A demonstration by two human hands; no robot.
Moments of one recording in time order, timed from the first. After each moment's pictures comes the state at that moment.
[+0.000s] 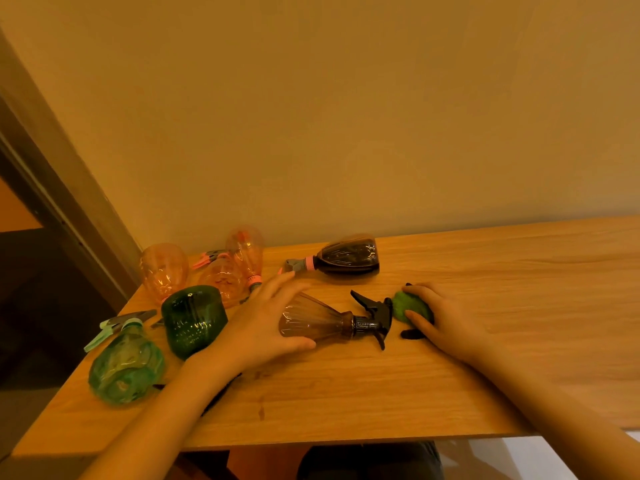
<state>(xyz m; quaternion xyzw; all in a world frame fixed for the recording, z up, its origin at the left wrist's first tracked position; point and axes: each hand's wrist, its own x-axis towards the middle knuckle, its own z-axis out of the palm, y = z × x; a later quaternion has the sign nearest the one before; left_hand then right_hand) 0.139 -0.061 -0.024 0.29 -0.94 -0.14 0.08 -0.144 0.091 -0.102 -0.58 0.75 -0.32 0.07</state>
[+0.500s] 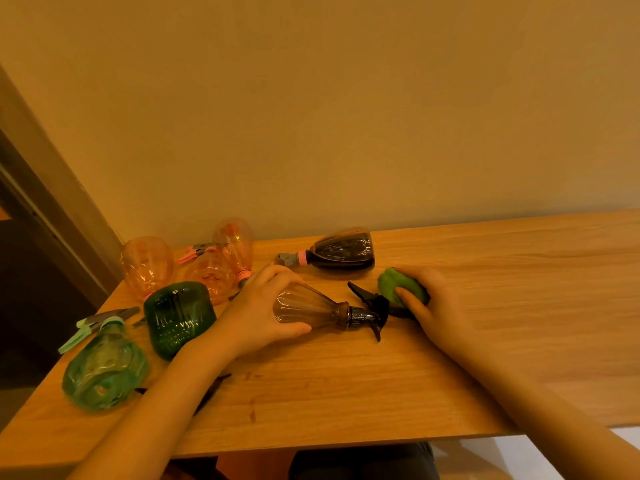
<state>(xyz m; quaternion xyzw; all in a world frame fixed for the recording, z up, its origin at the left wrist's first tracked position) 0.126 -0.082 -0.031 0.27 -0.94 -0.20 0.12 -0.127 0.077 -0.093 -0.54 0.69 -0.48 0.03</state>
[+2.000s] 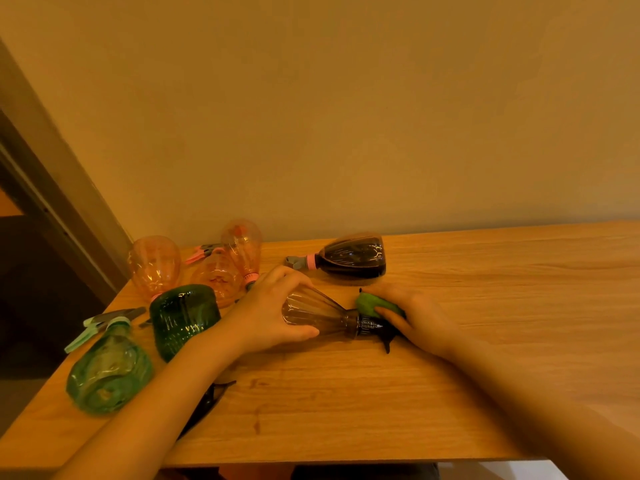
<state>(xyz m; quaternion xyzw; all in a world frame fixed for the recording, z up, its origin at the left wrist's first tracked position) 0.121 -0.094 -0.029 0.26 -0.94 -0.20 0.10 -0.121 0.047 -0.087 -0.68 0.66 -0.30 0.09</state>
